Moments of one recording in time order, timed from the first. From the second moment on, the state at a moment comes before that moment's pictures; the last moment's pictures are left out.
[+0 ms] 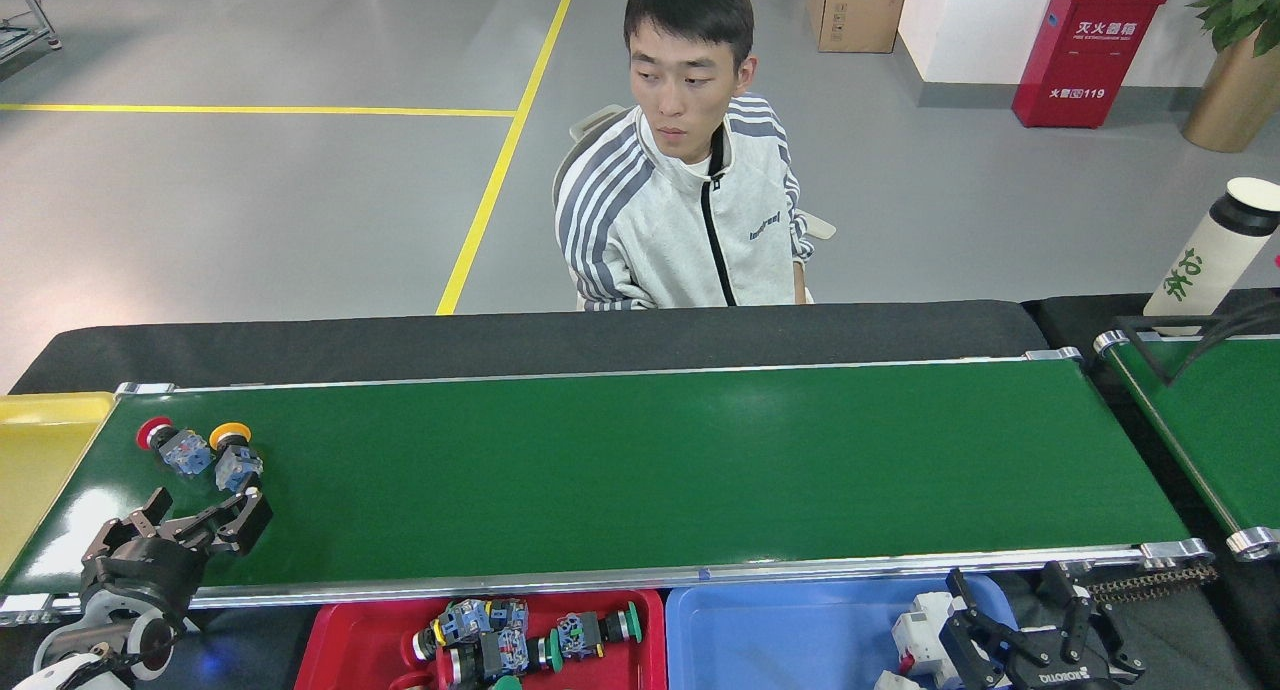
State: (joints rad) left arm -0.32 0.21 0.37 -1.04 -1.48 -0.30 -0.23; right arm 0.21 0.00 -0.26 -1.66 1.36 -0.34 0.01
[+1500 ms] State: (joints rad) left arm 0.20 0.23 0.19 -1.76 -1.24 -0.78 -0.17; right arm 0.23 0.00 -0.25 -1.66 1.36 -0.36 0.02
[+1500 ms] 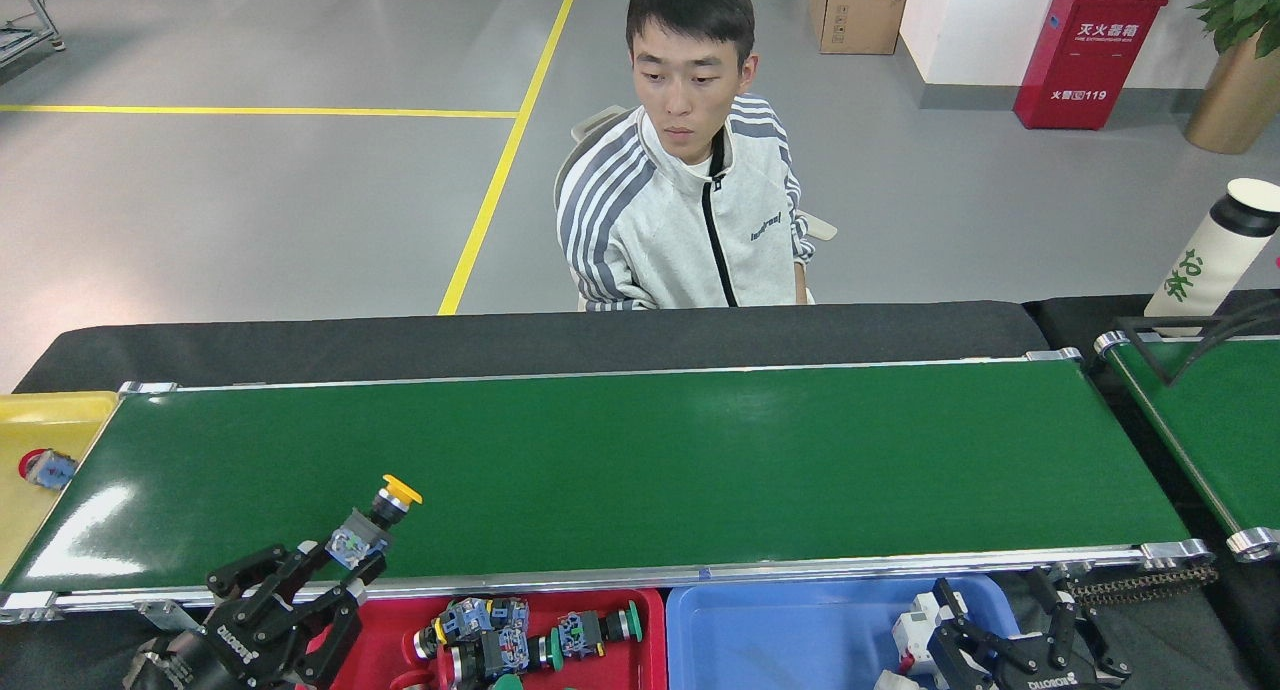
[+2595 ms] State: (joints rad) left arm 0.25 0.03 0.66 -1.77 -1.26 -0.79 -0.24; right arm 0.22 -0.02 -0.27 -1.71 1.34 -0.36 0.02
